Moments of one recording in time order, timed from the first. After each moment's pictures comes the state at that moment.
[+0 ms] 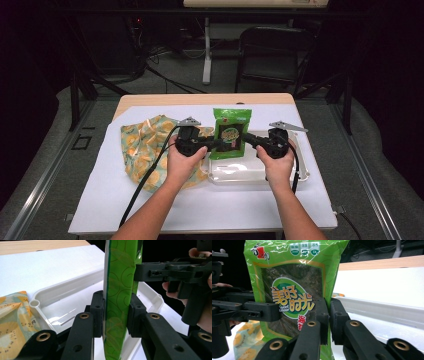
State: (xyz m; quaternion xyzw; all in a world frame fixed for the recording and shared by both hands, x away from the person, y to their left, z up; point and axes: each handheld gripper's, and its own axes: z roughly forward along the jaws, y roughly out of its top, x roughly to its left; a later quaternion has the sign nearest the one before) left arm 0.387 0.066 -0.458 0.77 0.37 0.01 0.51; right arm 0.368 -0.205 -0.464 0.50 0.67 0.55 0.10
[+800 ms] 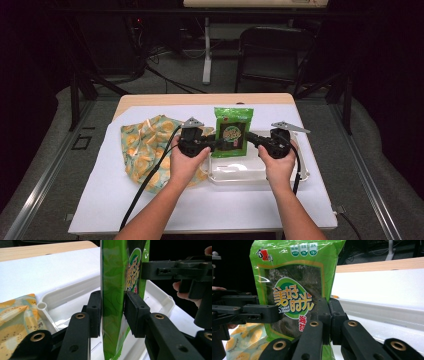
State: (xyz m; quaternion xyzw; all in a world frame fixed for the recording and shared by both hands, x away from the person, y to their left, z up) left arm 0.385 0.059 -0.460 0.77 0.38 0.05 0.51; right arm 0.368 -0.209 -0.466 0.50 0.66 0.55 0.12
